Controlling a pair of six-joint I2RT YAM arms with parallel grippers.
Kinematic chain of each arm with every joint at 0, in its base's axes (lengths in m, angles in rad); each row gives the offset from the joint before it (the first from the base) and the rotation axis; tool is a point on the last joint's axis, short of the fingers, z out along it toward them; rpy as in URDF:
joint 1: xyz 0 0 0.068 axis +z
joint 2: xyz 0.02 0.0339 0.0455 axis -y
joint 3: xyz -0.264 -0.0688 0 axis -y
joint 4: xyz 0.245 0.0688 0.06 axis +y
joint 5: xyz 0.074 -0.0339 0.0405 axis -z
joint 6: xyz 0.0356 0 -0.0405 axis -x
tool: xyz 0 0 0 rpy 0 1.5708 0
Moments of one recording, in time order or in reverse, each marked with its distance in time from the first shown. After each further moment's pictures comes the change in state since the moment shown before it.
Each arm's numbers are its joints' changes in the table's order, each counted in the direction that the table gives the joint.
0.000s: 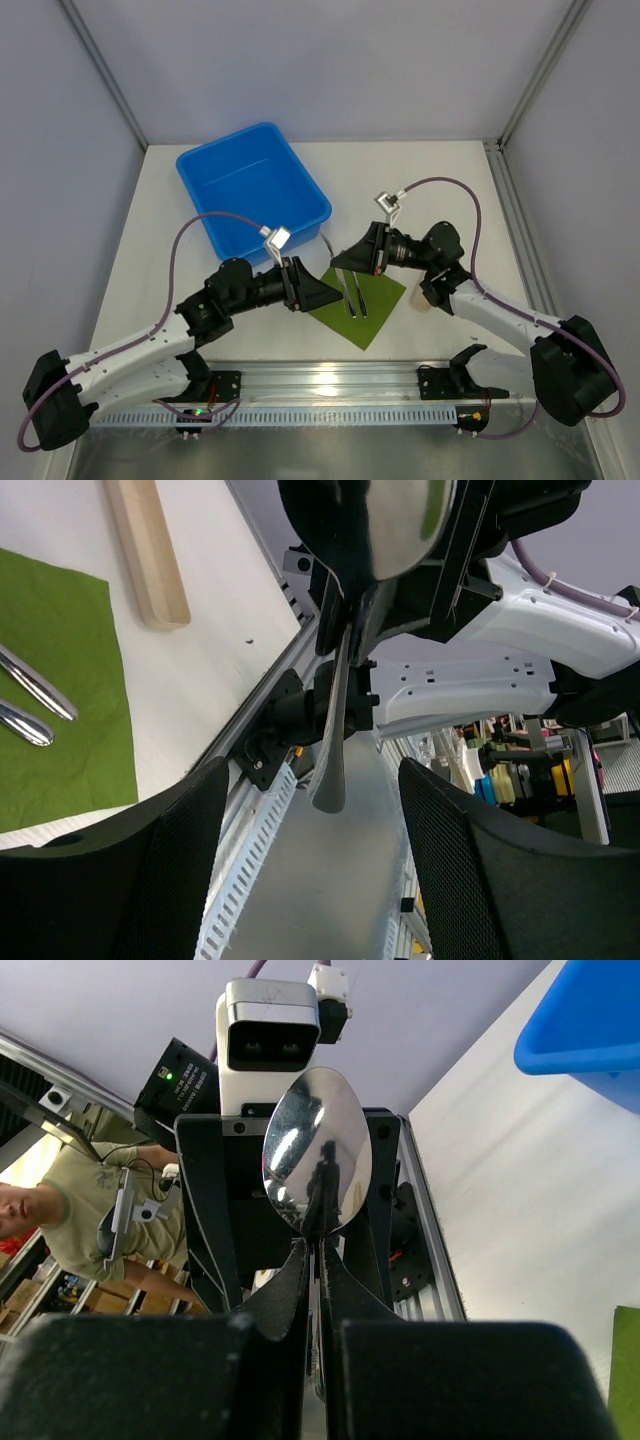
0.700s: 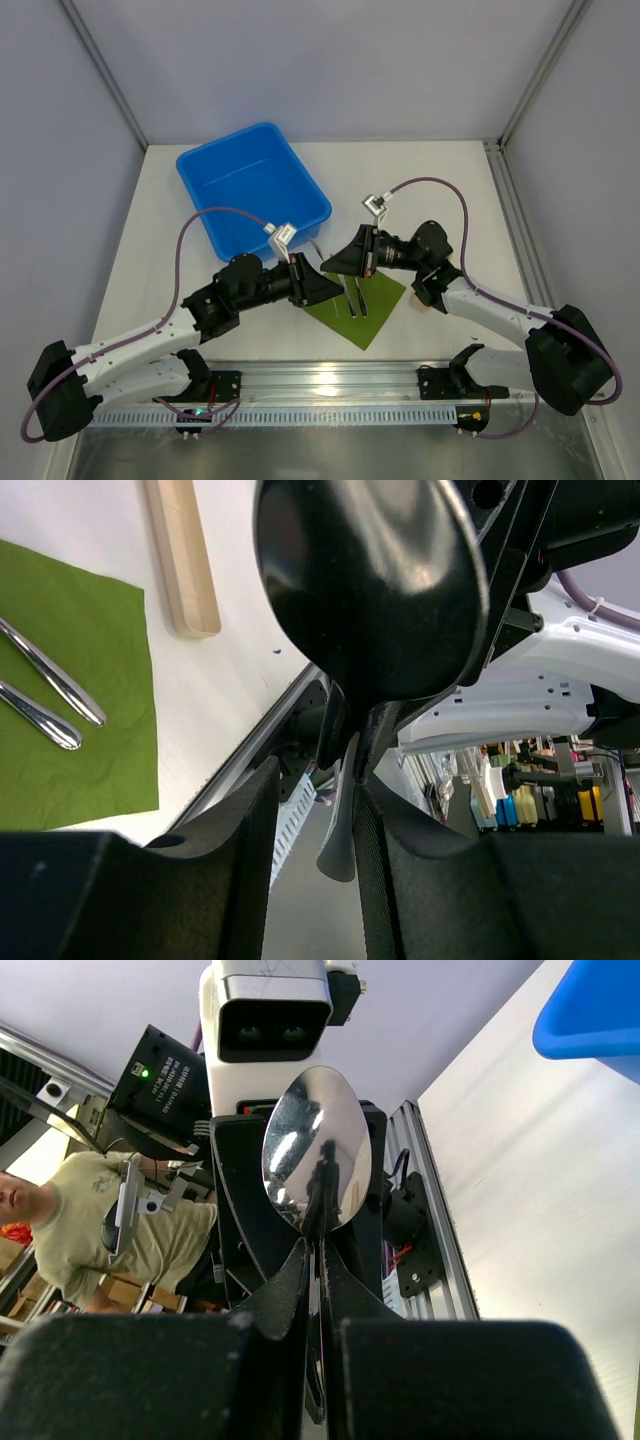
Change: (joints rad) left arm -0.022 -0.072 0.054 0.034 -0.075 -0.021; right arm 0.079 -0.059 0.031 -0.002 0.031 -0.003
